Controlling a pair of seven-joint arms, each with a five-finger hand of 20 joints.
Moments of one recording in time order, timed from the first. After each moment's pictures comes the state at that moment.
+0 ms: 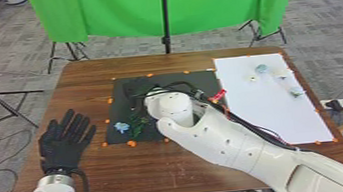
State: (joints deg) left arm 122.8 -57.1 -88.8 -119.4 -0.1 16.5 21.9; right arm -50.0 -81.6 29.0 -76.2 -131.3 -14.7 20.0
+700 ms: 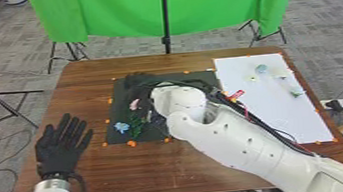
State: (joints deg) left arm 125.2 -58.9 -90.9 -119.7 -0.1 16.6 21.0; right arm -53.4 -76.3 34.3 -90.1 -119.2 -14.9 27.6
